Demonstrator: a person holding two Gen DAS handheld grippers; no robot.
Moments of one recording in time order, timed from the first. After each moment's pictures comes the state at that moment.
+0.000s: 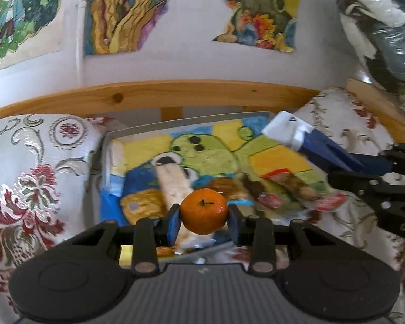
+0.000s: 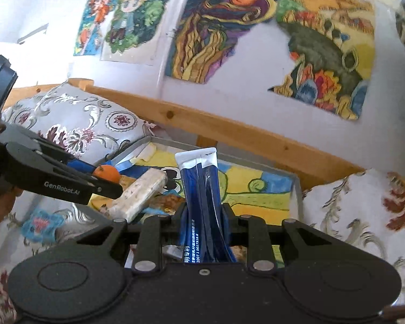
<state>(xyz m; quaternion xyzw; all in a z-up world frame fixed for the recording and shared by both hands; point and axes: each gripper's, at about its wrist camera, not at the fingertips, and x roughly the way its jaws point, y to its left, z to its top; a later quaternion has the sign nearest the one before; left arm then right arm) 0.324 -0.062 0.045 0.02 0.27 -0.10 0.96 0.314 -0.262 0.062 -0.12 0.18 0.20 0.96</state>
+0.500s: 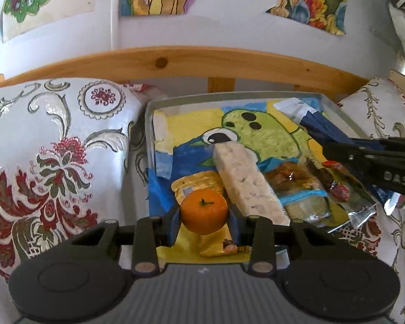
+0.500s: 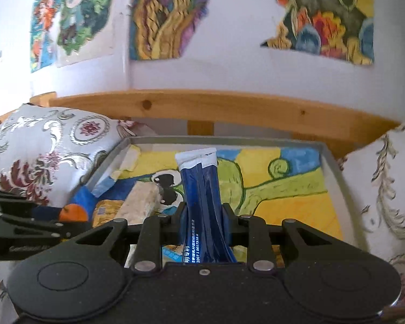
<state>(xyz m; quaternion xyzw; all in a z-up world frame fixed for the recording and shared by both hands) 0.368 -0.014 0.021 0.01 0.33 -0.06 0.94 0.404 -0.214 0.036 -0.02 0.24 0.16 0.96</state>
